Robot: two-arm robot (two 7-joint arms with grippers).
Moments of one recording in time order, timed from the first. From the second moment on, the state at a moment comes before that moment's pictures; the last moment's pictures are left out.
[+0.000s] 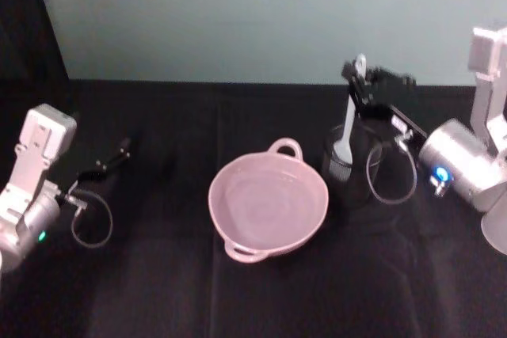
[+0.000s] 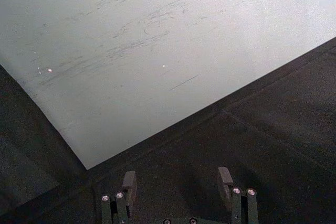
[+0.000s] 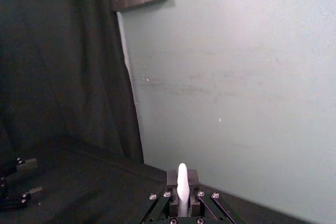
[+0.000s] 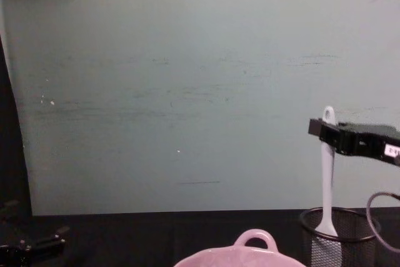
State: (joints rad) left arm -0.20 0.60 0.45 -1.41 -0.25 -0.12 0.03; right arm 0.30 0.36 -0.26 -1.45 0.47 0.00 0.41
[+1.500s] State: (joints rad) left arm -0.20 0.60 0.45 -1.41 -0.25 -0.12 0.03; right arm 0.15 0.41 -0.18 -1.40 0.78 -0.01 0.41
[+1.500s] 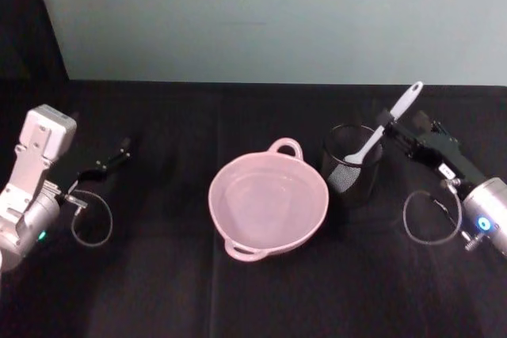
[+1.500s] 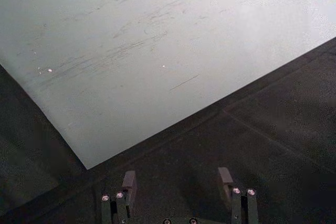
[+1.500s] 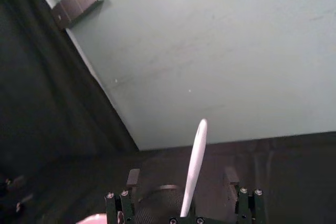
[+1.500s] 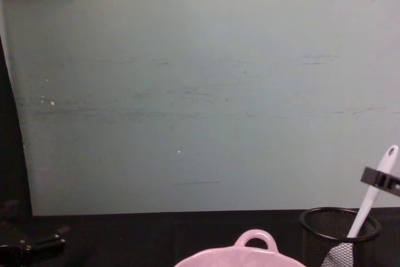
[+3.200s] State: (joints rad) left arm -0.20 0.60 0.45 -1.41 -0.25 -0.12 0.03; right arm 0.17 0.42 -0.27 -1.28 0.23 -0.20 0.04
